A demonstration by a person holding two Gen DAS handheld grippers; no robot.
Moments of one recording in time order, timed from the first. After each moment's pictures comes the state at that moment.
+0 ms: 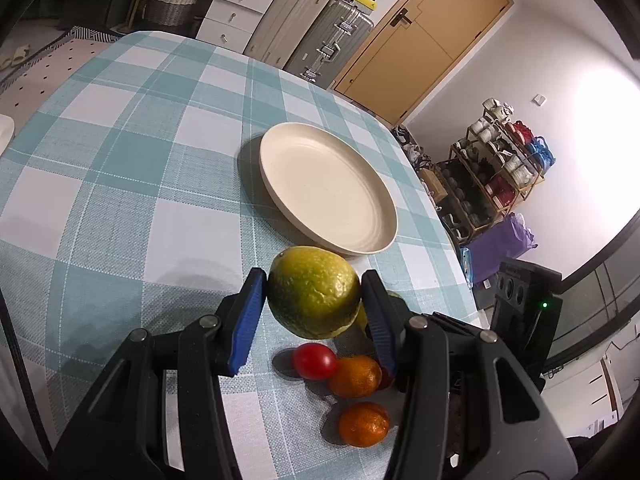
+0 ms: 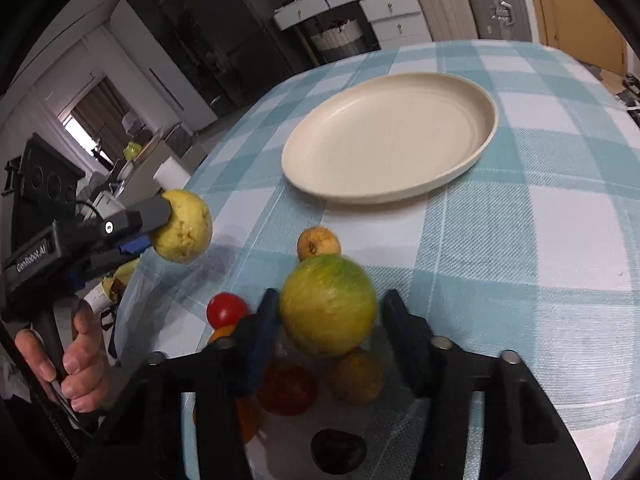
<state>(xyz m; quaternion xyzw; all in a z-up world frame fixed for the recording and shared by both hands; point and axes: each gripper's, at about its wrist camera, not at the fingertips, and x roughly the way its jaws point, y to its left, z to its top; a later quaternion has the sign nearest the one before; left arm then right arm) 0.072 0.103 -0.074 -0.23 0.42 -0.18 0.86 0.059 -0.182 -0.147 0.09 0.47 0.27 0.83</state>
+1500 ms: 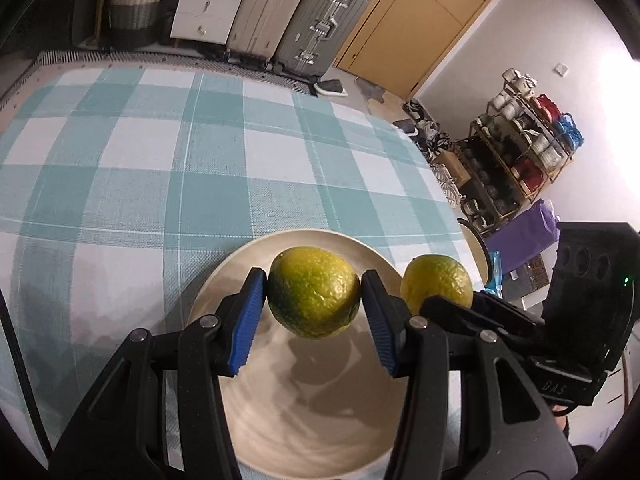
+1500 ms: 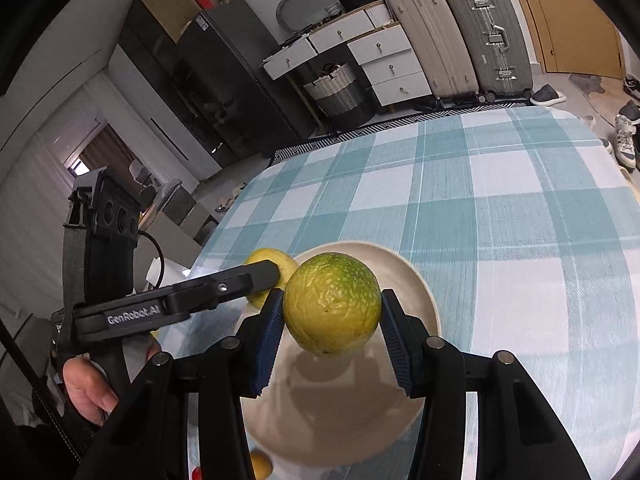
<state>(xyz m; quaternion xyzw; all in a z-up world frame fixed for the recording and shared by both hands) 0.307 0.020 -0.077 -0.17 0.47 -0.17 0.85 0.248 -0.228 -0.101 0.15 0.43 0.28 0.84</state>
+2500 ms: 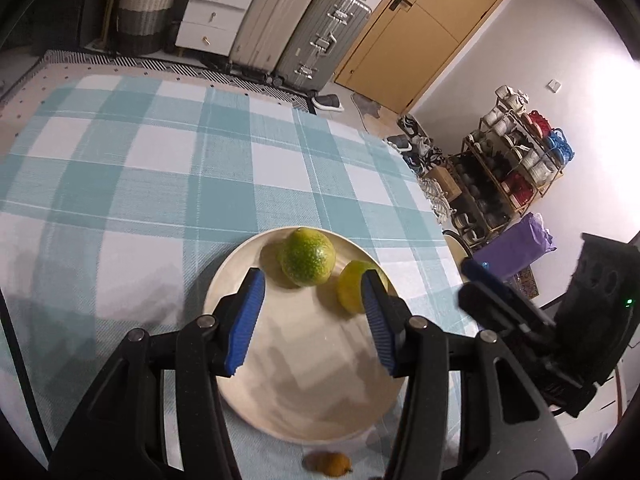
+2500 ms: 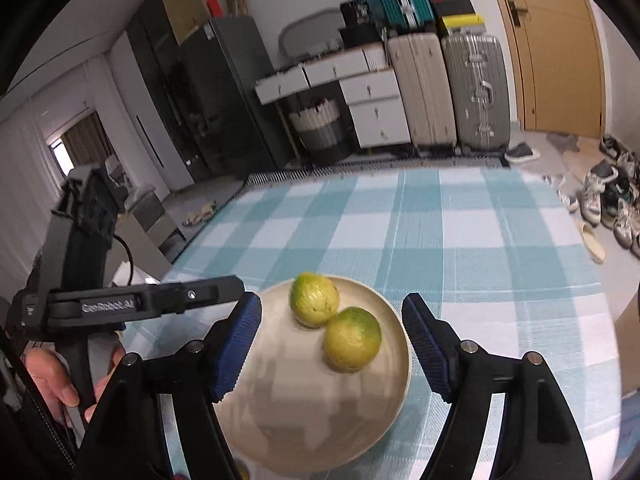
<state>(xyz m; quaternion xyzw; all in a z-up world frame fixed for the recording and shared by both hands) 0.261 0.043 -0.047 -0.19 0.44 -0.17 0.86 0.200 -0.226 -0.057 0.08 0.34 0.23 0.91</state>
